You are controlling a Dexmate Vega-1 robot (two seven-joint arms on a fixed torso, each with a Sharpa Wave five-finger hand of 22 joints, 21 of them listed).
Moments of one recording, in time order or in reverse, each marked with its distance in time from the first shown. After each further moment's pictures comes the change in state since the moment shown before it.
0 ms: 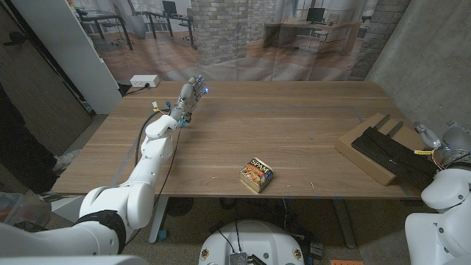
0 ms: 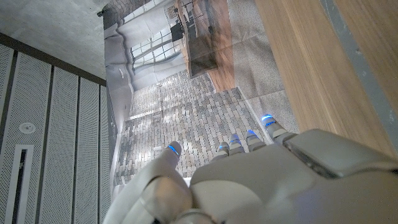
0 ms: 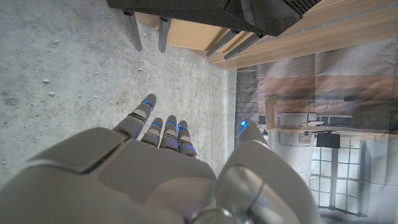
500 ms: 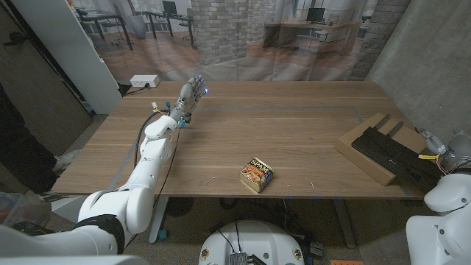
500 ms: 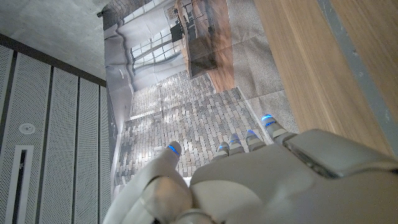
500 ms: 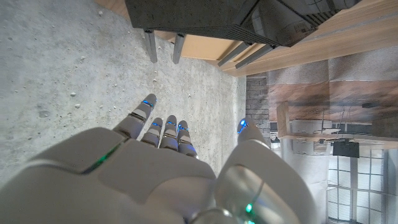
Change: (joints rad) left arm 0.022 0.005 0.006 -0.040 -0.007 0.018 0.008; left_hand 0.000 0.000 0.000 0.000 0.000 0.000 0.000 0.000 0.000 0.000 0.000 0.000 0.000 0.000 0.000 0.000 0.000 0.000 0.000 -0.001 0.000; right arm -0.001 0.025 0.017 -0.001 -0.016 -0.028 0.017; right_hand 0.005 0.005 -0.004 -0.004 0.000 0.000 0.000 0.000 0.000 0.000 0.000 0.000 0.000 0.000 0.000 0.000 0.000 0.007 -0.007 0.000 0.000
